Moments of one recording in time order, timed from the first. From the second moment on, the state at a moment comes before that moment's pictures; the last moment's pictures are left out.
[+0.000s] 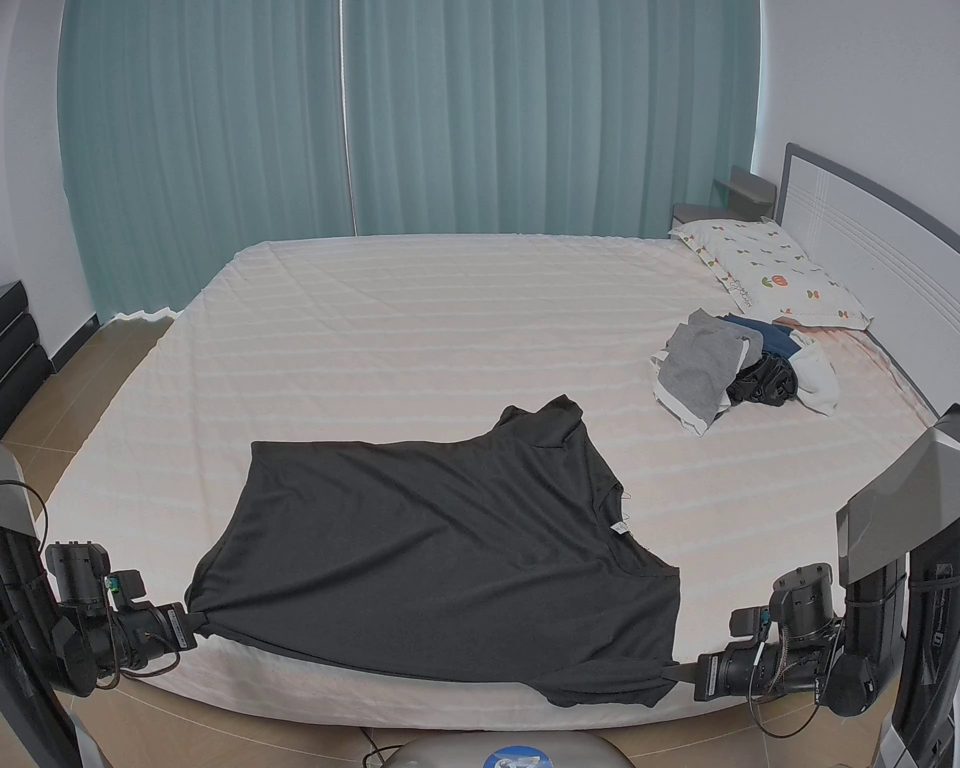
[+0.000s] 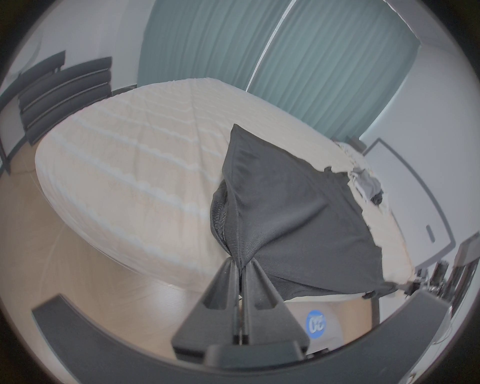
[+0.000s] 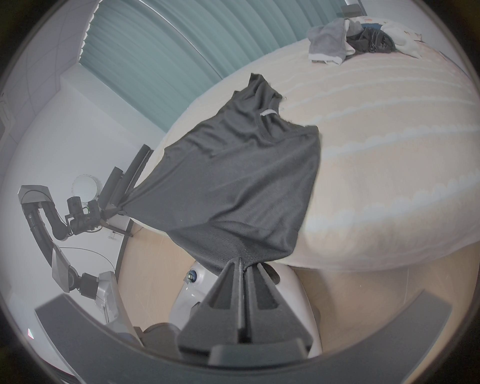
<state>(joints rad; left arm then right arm) 0.30 2.06 -0.02 -1.28 -0.37 -0.17 0.34 2.31 -0.02 -1.51 0.35 0.40</state>
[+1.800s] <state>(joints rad) 0.31 1.89 -0.26 -0.86 -0.25 -0.34 0.33 2.05 -0.27 -1.27 0.34 0.45</state>
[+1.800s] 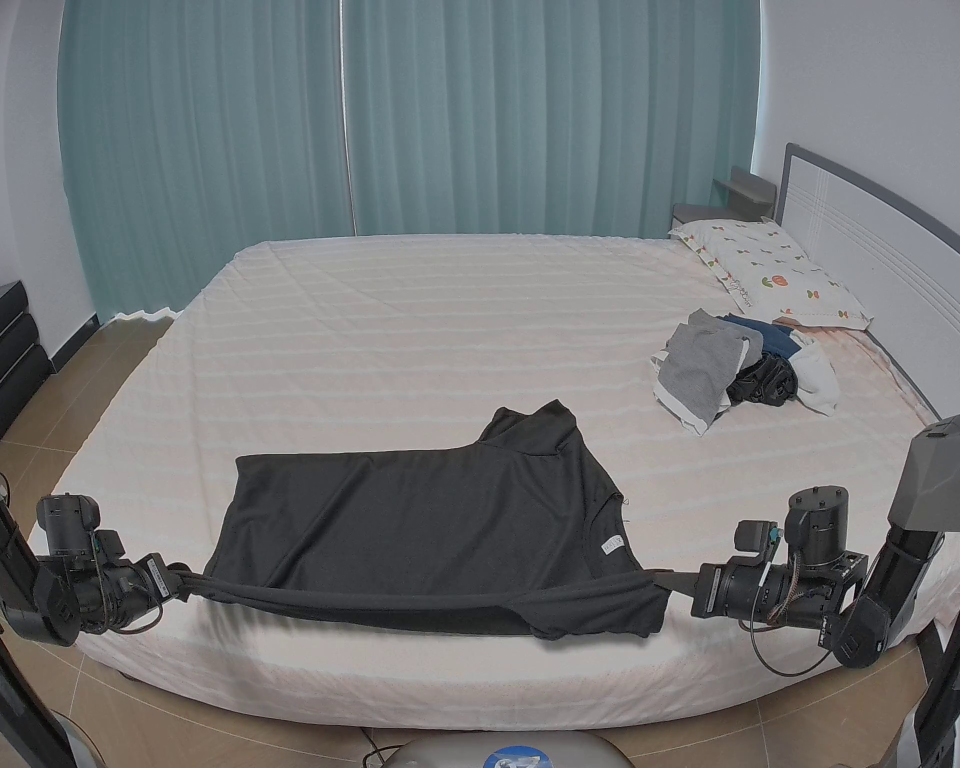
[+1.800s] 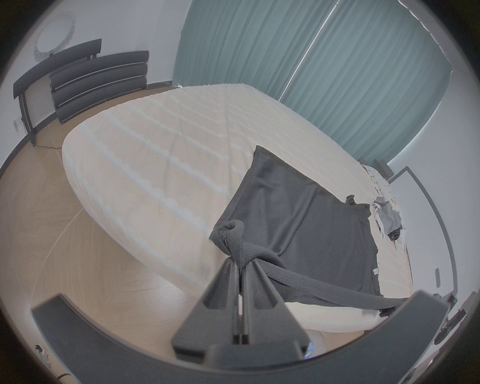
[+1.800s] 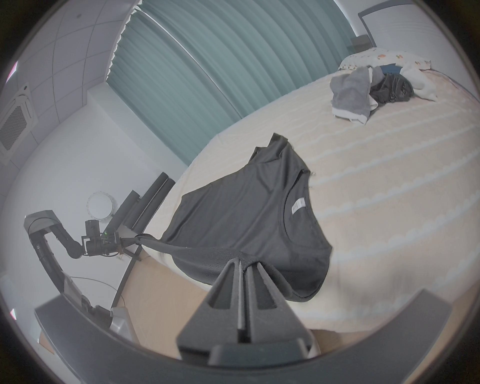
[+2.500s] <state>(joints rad) 0.27 1.76 -0.24 -0.63 -0.23 -0.16 0.29 2.00 -0.20 -1.28 0.34 0.45</state>
